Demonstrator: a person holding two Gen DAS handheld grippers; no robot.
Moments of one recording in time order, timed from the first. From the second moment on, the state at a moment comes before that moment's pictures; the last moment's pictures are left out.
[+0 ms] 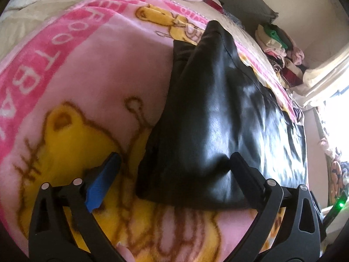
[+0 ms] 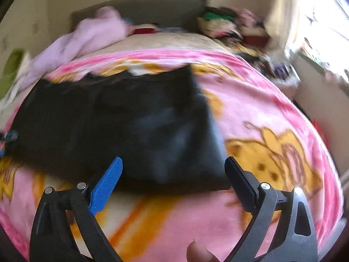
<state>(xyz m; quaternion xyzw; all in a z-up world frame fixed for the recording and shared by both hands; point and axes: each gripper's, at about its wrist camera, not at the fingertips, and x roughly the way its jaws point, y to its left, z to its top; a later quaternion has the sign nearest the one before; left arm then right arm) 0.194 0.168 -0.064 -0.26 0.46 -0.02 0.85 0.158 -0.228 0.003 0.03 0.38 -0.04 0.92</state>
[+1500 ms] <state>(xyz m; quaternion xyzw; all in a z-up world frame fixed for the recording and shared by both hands) 0.185 0.158 -0.048 -0.21 0.46 -0.03 0.86 0.151 -0.093 0.025 -0.03 0.38 0.22 0.90</state>
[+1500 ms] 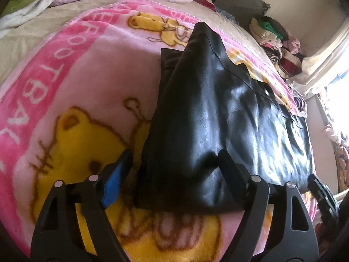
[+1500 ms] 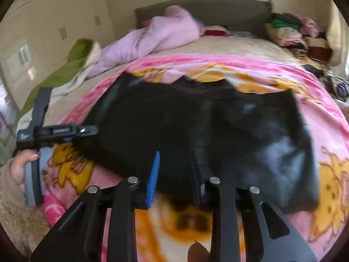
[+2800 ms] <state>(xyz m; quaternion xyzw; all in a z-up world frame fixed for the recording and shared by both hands) 0.184 0.087 0.054 -0.19 0.35 -0.11 0.91 0.324 -0.088 -0.021 0.04 0.51 0.18 0.84</state>
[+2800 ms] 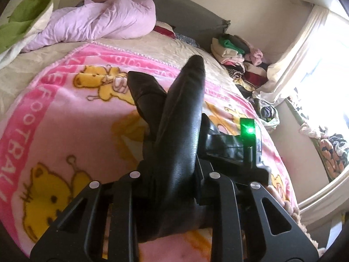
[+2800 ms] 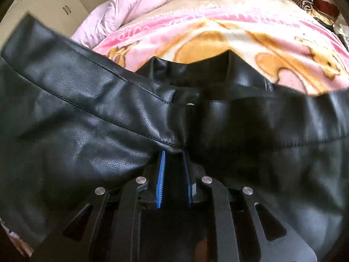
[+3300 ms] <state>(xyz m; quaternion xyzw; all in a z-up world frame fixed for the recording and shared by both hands) 0.171 0.055 0.081 -0.17 0.33 -0.11 0.92 0.196 -0.128 0.018 0.05 0.50 0.31 0.81</state>
